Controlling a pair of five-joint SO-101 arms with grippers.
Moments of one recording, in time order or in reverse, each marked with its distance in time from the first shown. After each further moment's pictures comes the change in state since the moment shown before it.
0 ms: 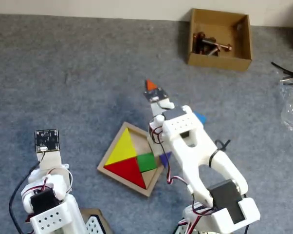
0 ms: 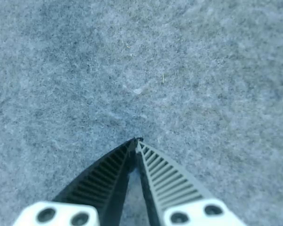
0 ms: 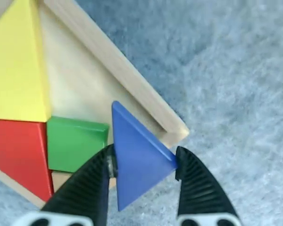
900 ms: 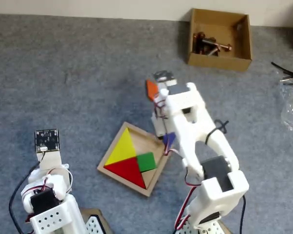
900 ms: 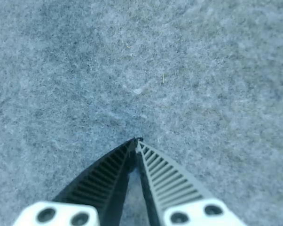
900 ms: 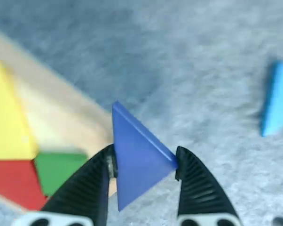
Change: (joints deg) left arm 0.0 0.0 0.0 0.0 0.0; right arm 4.4 15.0 -22.7 10.6 0.0
